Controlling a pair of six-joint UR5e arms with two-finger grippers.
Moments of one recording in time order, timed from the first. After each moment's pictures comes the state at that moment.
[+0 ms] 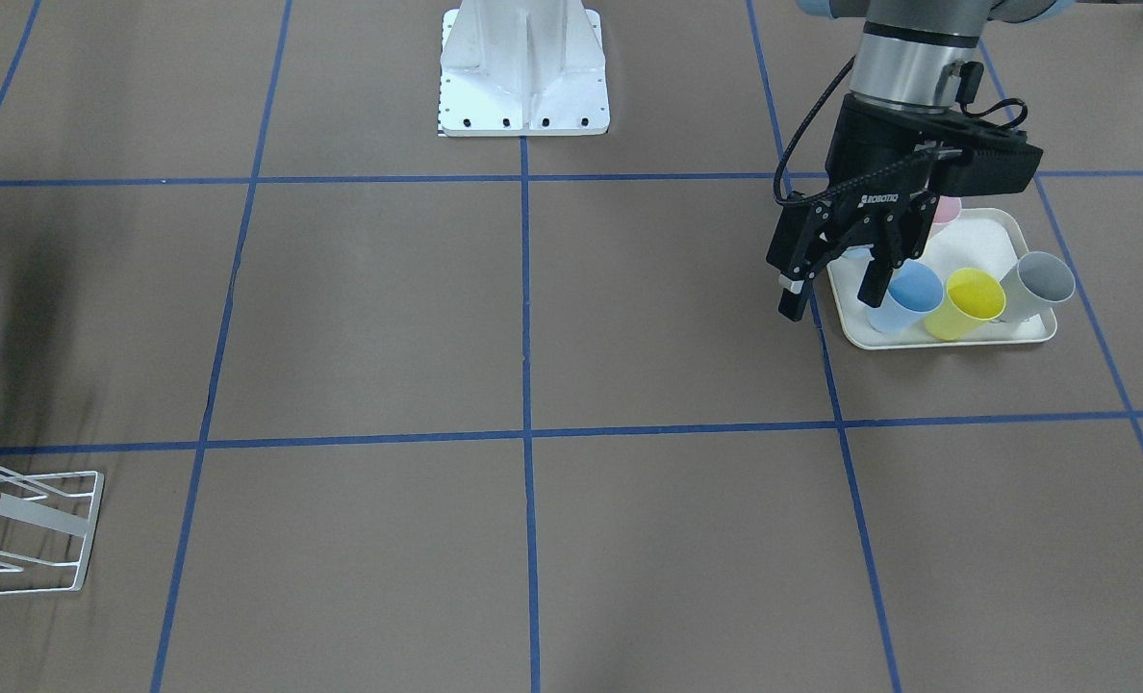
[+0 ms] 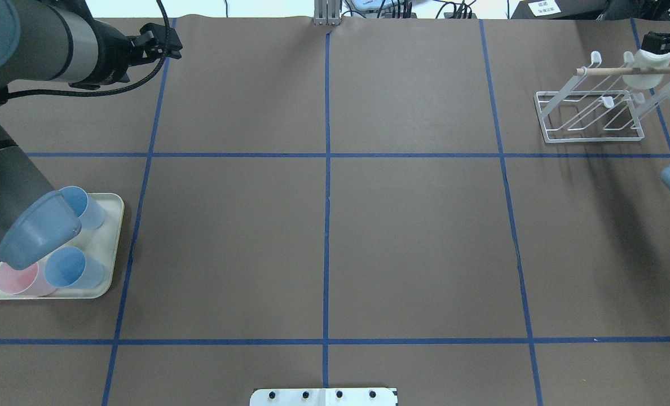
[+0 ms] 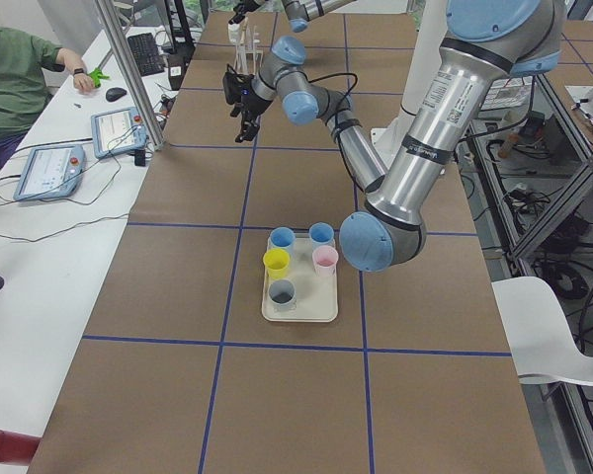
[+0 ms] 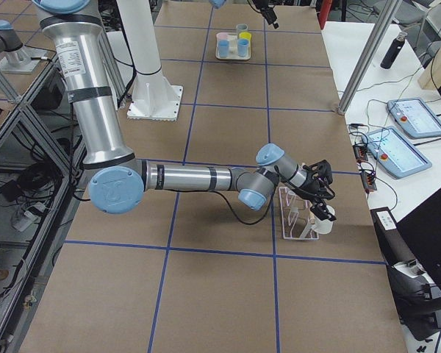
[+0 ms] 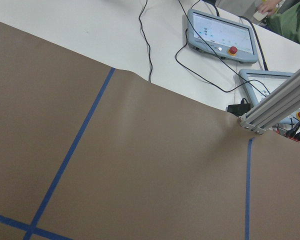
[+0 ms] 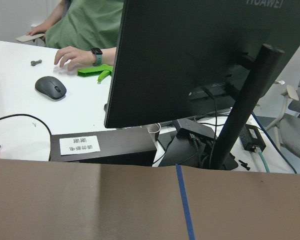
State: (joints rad) left arm -0.86 -2.04 -2.02 -1.70 -1.68 -1.39; right arm 1.23 -1.34 1.27 -0.54 1.55 0.71
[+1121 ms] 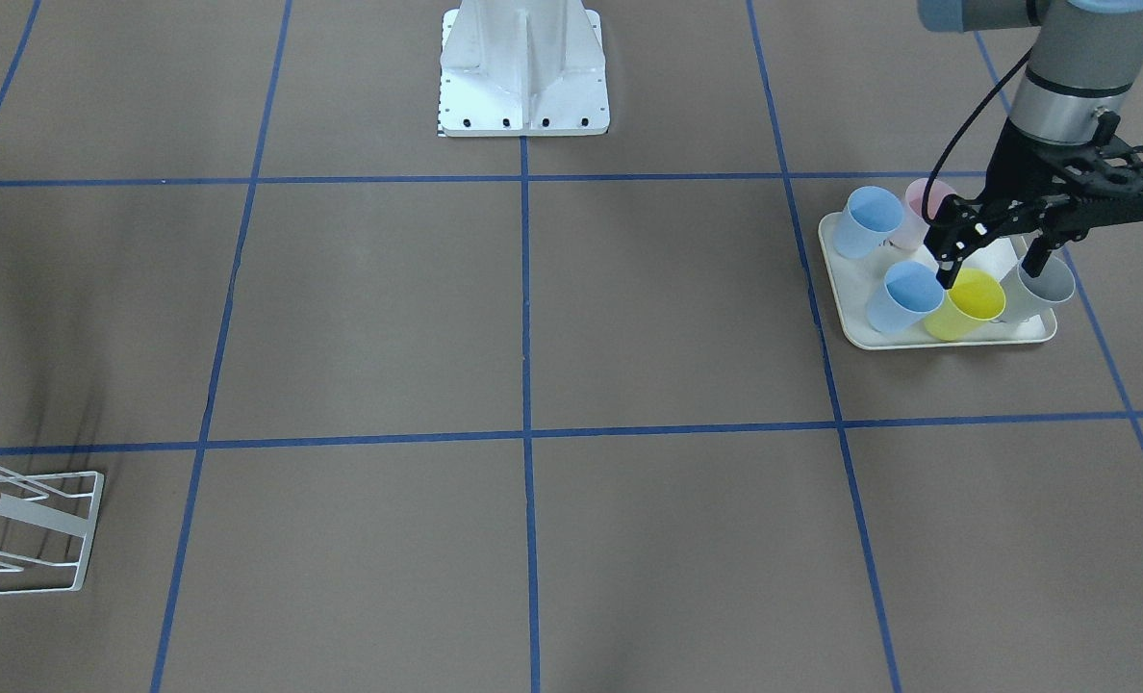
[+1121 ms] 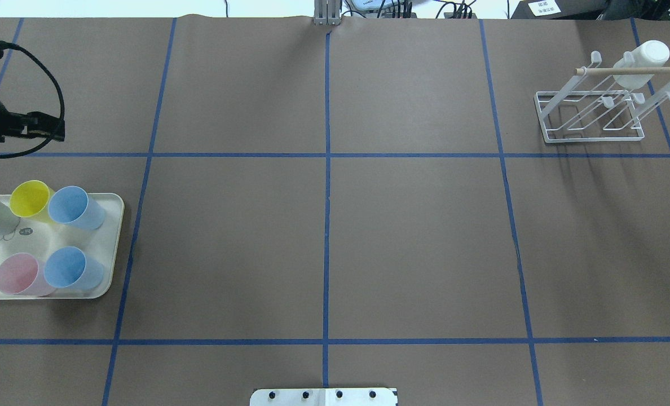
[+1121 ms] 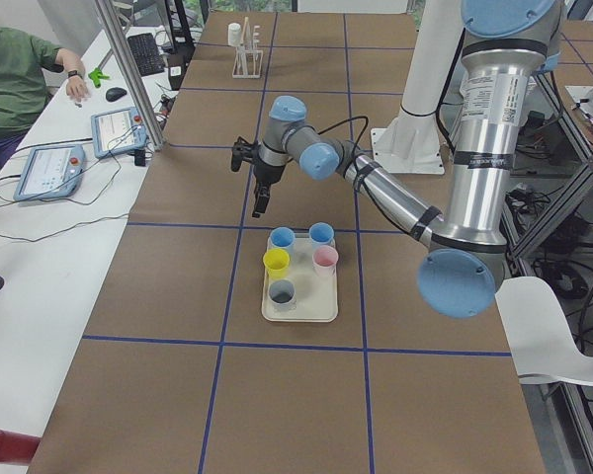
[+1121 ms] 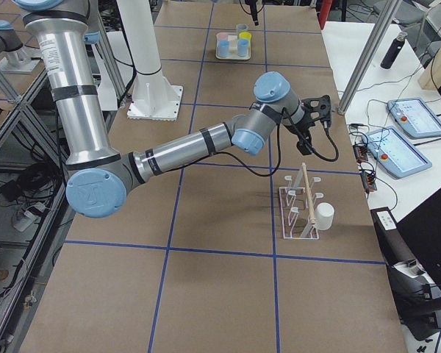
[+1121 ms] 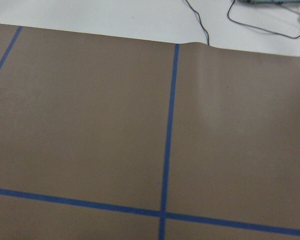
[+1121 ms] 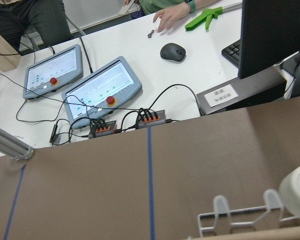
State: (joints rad) left arm -0.98 -1.61 -2.07 -1.67 -1.92 -0.86; right arm 1.35 -1.36 1.78 -0.93 2.20 1.04
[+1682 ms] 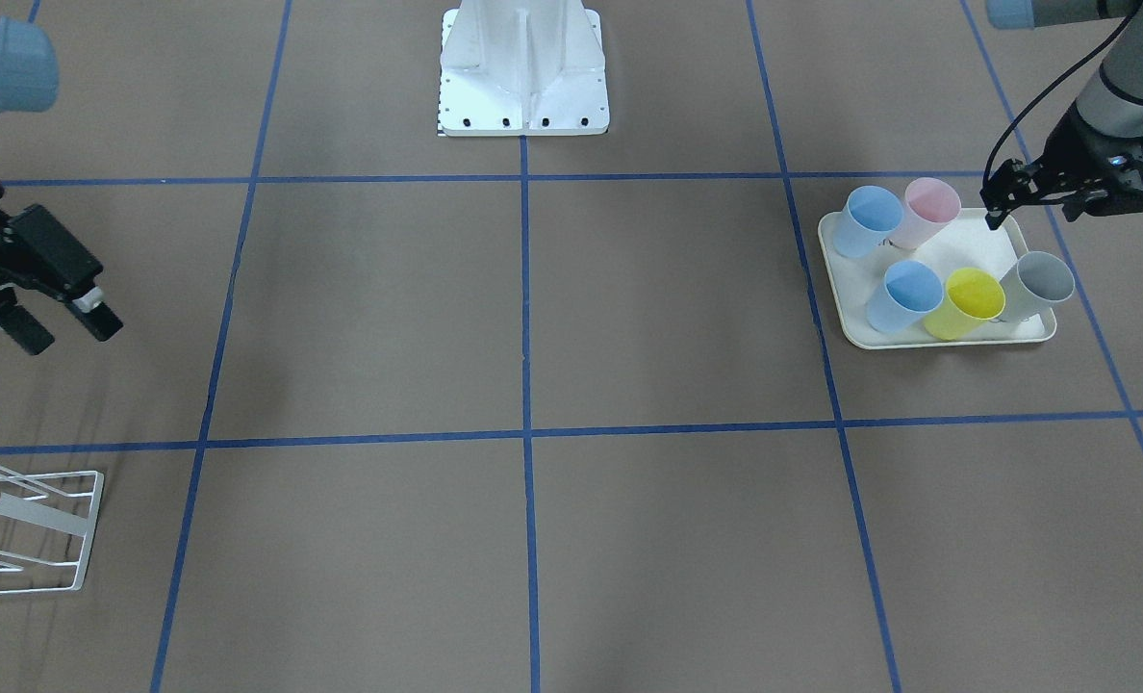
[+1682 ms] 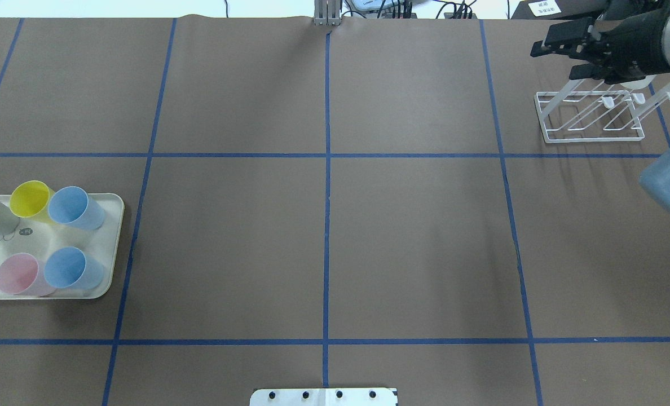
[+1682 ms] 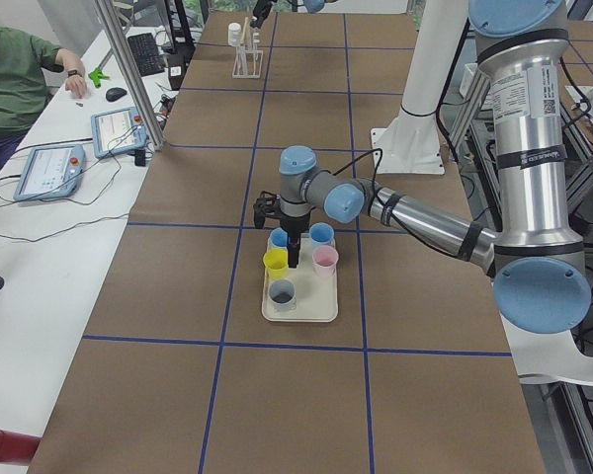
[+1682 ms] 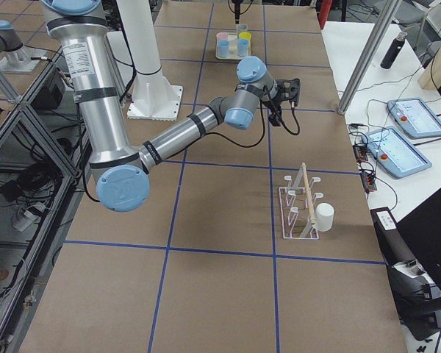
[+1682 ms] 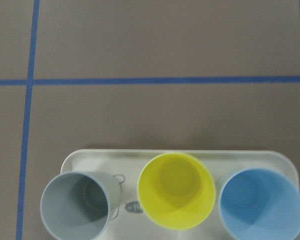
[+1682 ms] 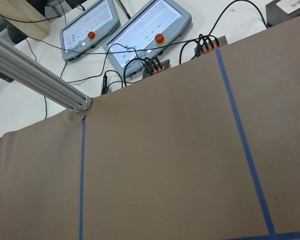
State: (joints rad) left arm -1.07 -1.38 -2.04 -1.68 -2.14 -0.63; right arm 1.06 -1.34 1.91 -0.94 2.06 1.32
